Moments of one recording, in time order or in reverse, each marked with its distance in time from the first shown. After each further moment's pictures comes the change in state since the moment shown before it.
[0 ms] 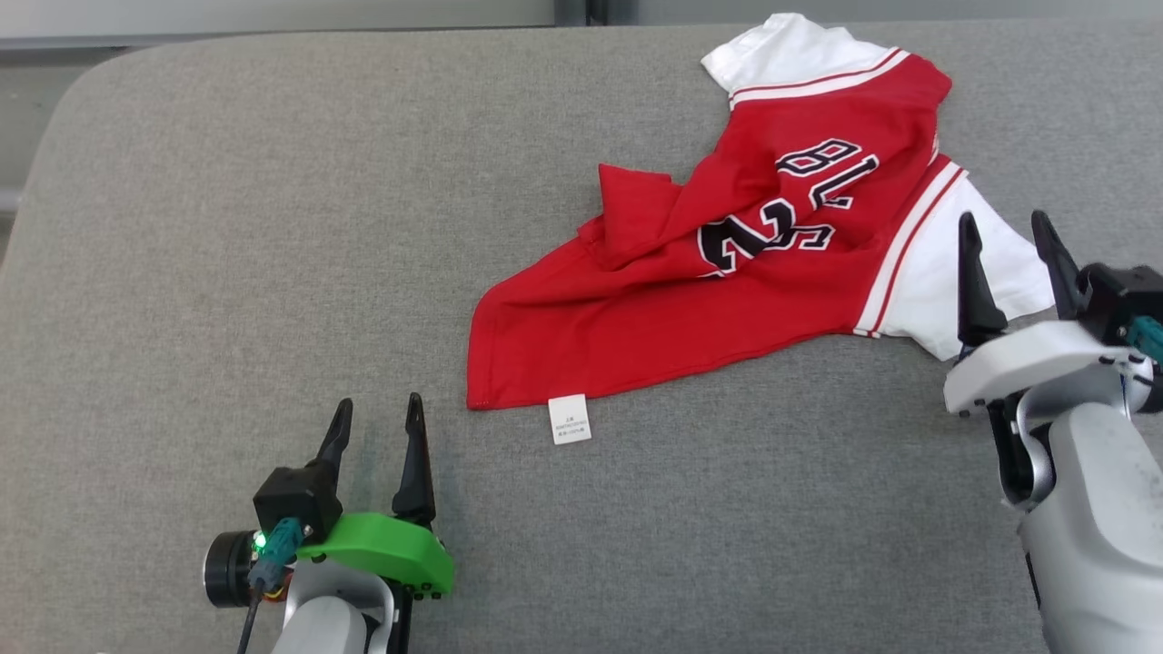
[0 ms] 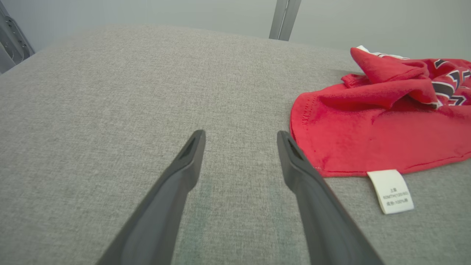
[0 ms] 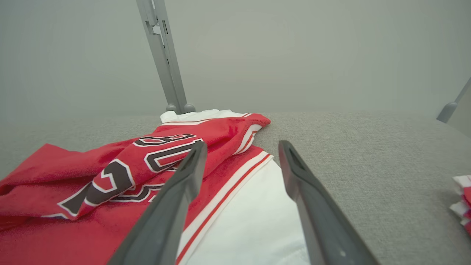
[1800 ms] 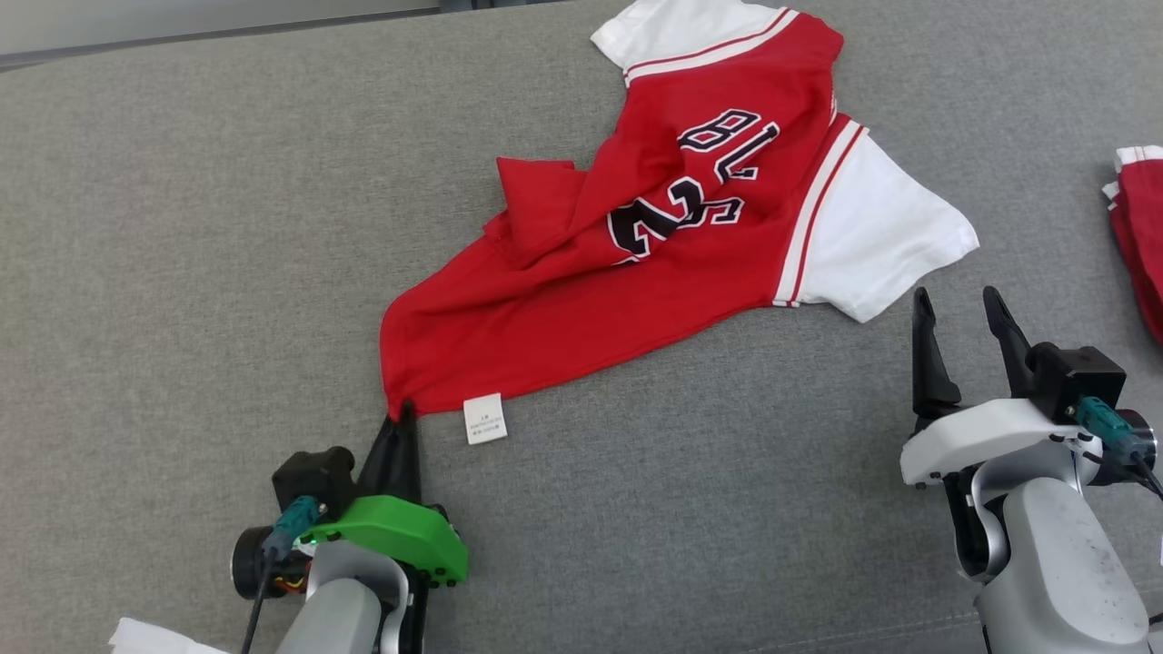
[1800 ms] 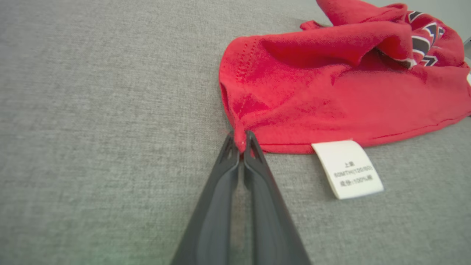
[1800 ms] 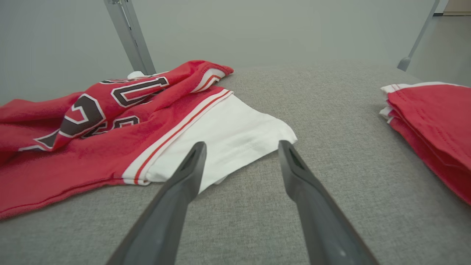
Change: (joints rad) left arm -0.081 -0.002 -0.063 0.164 -0.122 0.005 -0.002; right arm 0.174 0.115 -0.030 -0.122 -0.058 0.000 0.000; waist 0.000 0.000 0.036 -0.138
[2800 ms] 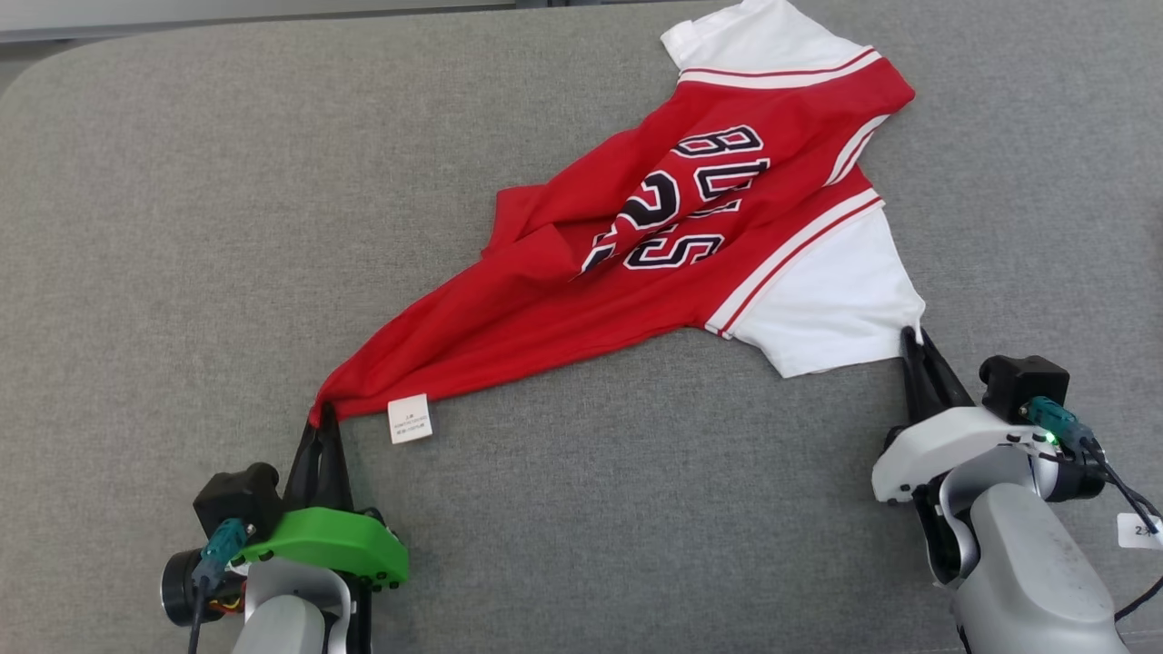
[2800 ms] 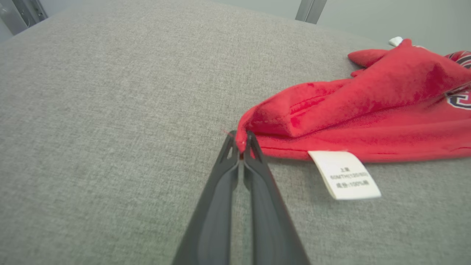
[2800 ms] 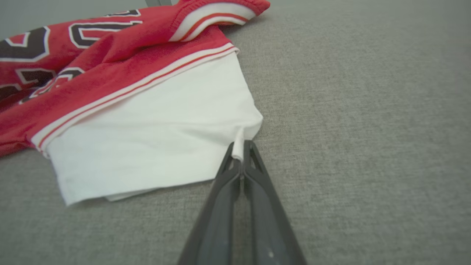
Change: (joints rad) left arm 0.072 0.001 0.173 -0.104 0.079 -0.004 0.002; right arm -0.076 -0.011 0.057 0.252 0.048 0.001 -0.003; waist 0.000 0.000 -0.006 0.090
